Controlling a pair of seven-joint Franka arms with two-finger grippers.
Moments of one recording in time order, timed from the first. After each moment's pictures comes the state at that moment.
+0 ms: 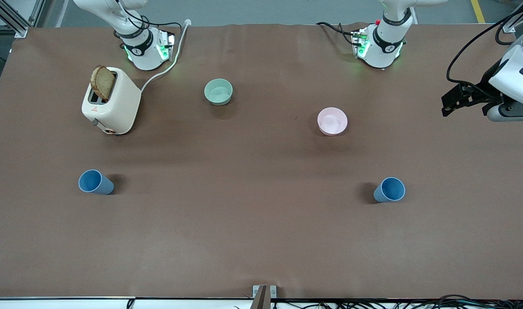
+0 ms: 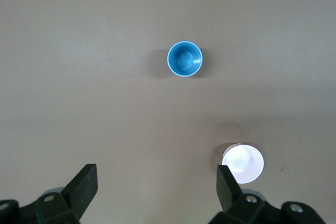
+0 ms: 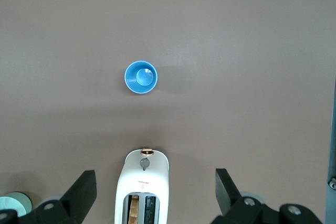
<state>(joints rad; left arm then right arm) -0.04 -0.01 -0.08 -1.57 0.03 1.56 -0.11 0.05 -0.01 -0.30 -1.52 -0.02 1.54 -0.24</state>
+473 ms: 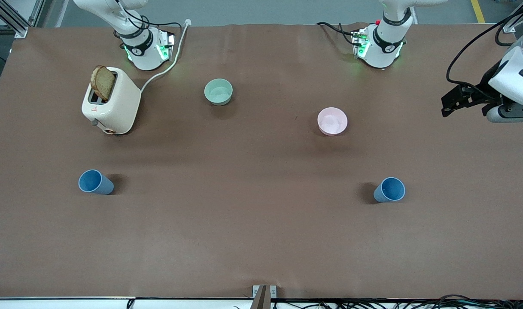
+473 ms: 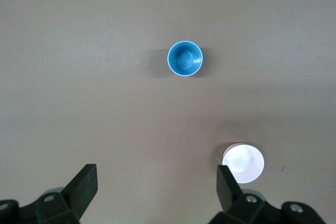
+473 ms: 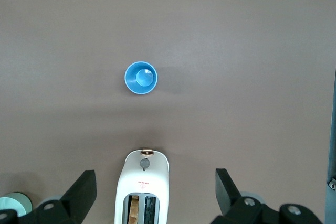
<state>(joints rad) -0.04 0.00 -0.08 -1.56 0.03 1.56 -0.11 0.05 -0.01 -0.30 -1.52 -0.02 1.54 -0.24</state>
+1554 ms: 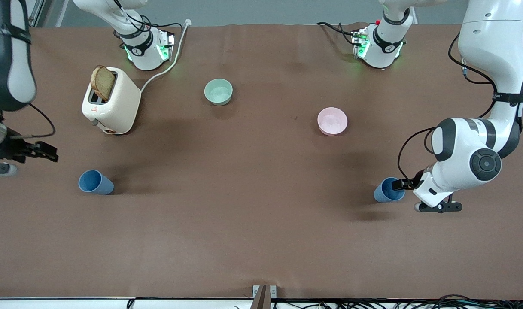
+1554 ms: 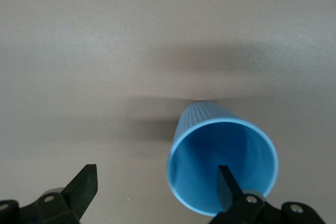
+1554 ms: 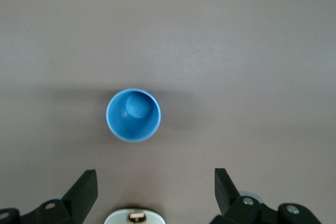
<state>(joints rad) 0.02 0.52 -0.08 -1.72 0.03 2.18 -0.10 0.10 0.21 -0.29 -1.83 -0.01 2.05 -0.23</state>
